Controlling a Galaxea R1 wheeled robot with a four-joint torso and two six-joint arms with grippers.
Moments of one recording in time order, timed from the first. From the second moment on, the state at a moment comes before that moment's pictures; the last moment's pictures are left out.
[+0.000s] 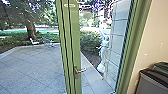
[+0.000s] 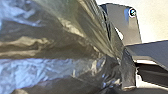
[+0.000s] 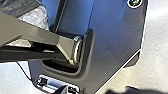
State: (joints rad) left arm 1.51 3.06 -2.70 -0.21 0.12 0.29; right arm -1.63 3.01 -2.70 -0.16 -0.01 0.07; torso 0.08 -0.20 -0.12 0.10
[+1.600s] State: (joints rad) left arm 1.53 3.06 -2.70 -0.20 0.11 0.29; right arm -1.62 3.01 -2.70 -0.16 -0.01 0.07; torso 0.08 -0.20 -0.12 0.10
